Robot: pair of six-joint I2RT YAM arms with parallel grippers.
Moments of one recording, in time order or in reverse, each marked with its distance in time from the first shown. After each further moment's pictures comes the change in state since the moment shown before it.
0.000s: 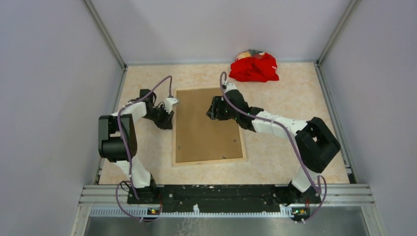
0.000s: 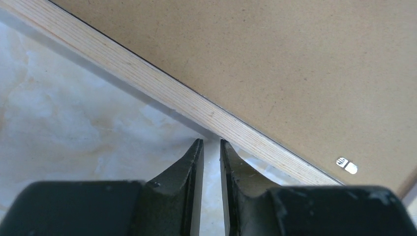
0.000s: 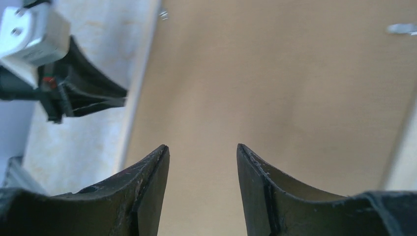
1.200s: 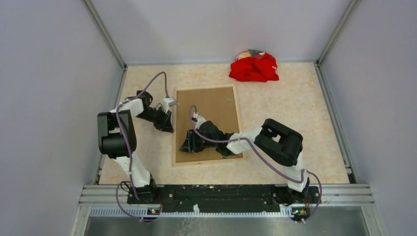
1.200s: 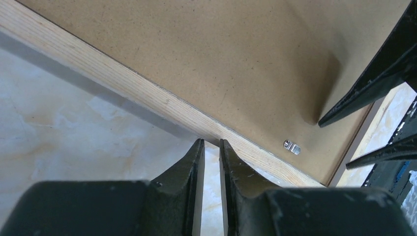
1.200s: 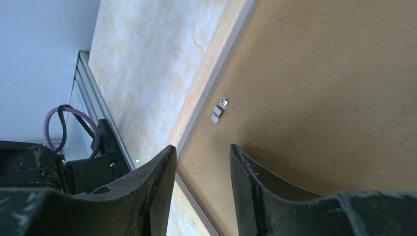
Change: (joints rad) left arm 0.059 0.064 0.078 -0.230 0.174 0.031; right arm 0.309 0.322 -0.120 0.537 -0.235 0.243
